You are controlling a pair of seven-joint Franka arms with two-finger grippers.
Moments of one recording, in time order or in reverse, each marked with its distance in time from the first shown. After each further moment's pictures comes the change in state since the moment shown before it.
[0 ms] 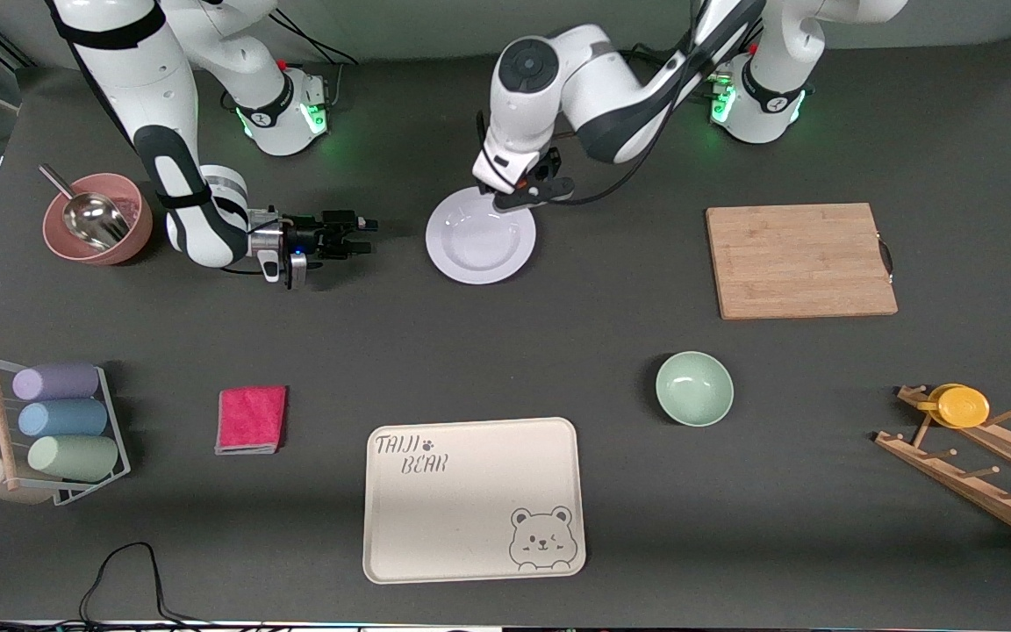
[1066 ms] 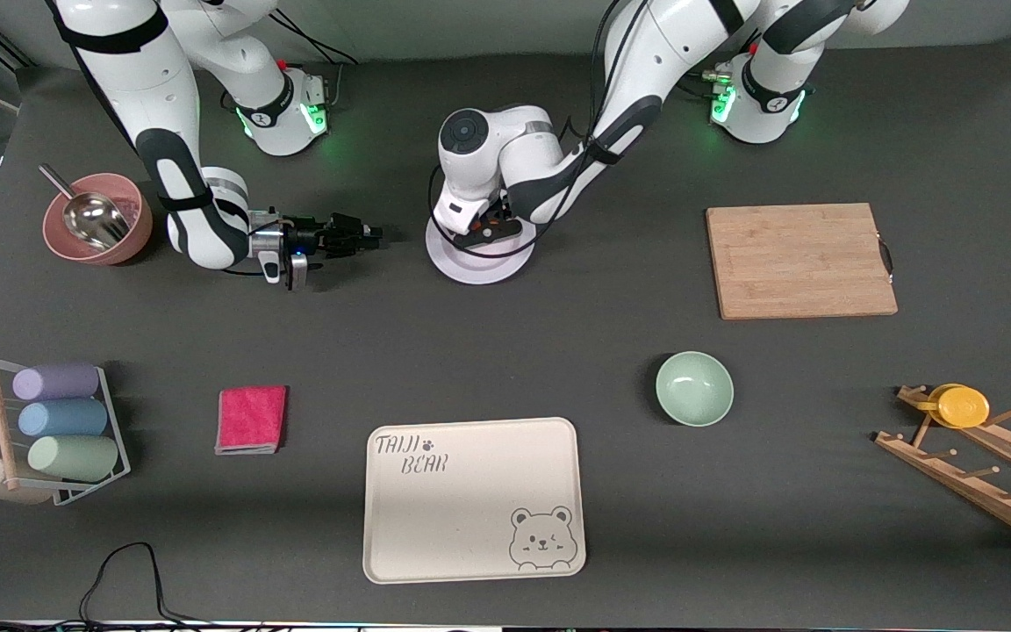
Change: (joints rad) left arm -0.278 0.338 0.188 0.211 0.236 0.088 -0.169; right arm 0.000 0.019 0.000 0.006 0.011 -0.003 -0.030
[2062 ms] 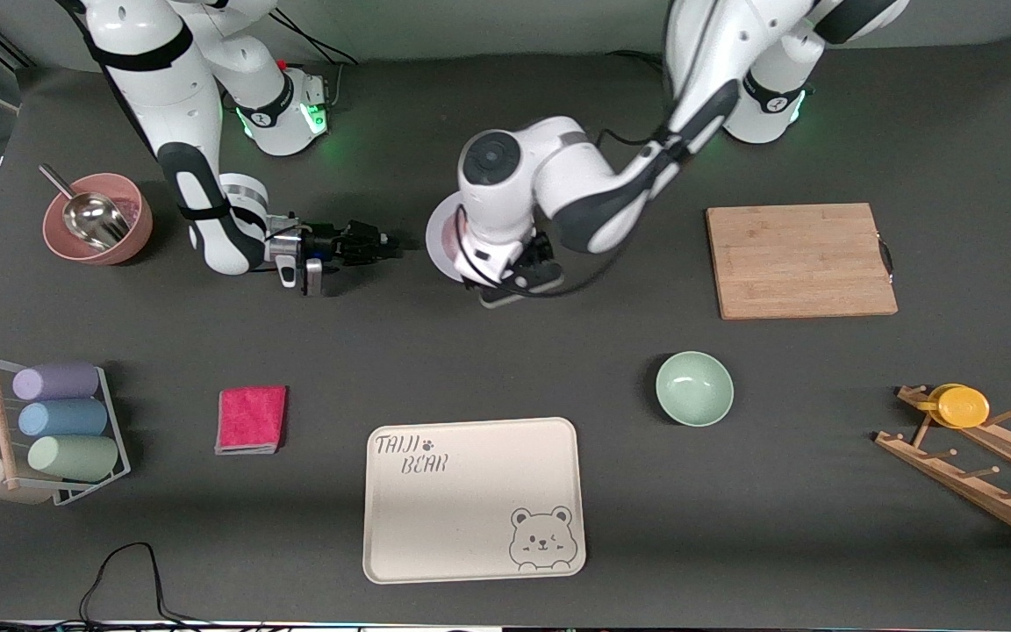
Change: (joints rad) left arm 0.231 -0.121 0.005 0.205 -0.022 -0.288 0.217; right arm 0.060 0.057 0.067 0.027 0.222 -0.010 -0.054
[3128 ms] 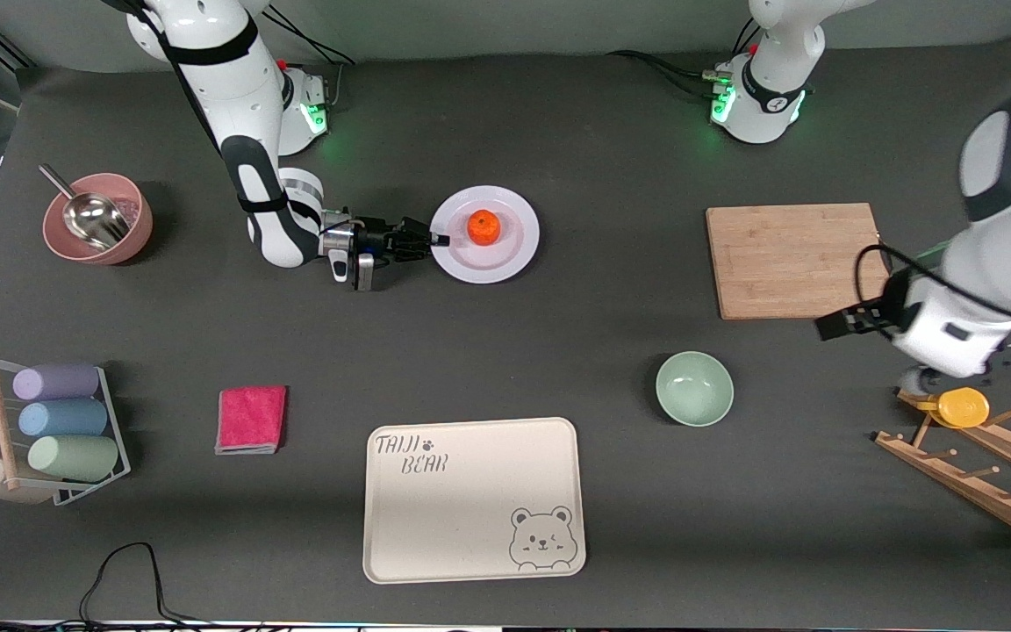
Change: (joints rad) left arm 0.709 -0.308 0.006 0.086 -0.182 -0.445 0.890; right arm 0.158 0.054 0.064 0.047 0.265 0.001 -0.001
